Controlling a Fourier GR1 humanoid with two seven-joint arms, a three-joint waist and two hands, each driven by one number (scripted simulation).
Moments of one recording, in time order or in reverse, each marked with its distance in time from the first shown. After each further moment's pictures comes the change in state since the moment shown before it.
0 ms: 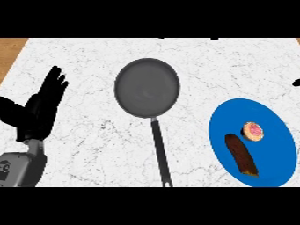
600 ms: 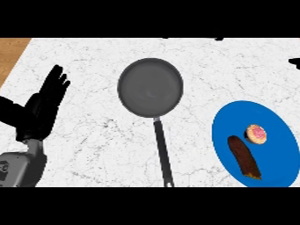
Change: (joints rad) left arm -0.002 -0.002 -0.002 -0.019 0.009 -0.022 0.015; right arm -0.158 -0.158 0.178 0.069 0.396 -0.164 -0.229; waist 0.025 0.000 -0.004
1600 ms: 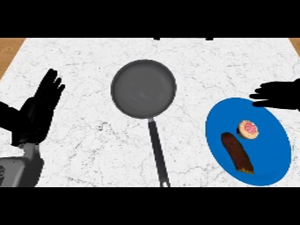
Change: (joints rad) left arm 0.035 -0.010 0.032 -0.014 -0.022 0.001 0.011; right arm -0.117 -0.024 0.375 0.004 0.562 -0.156 -0.080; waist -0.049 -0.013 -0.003
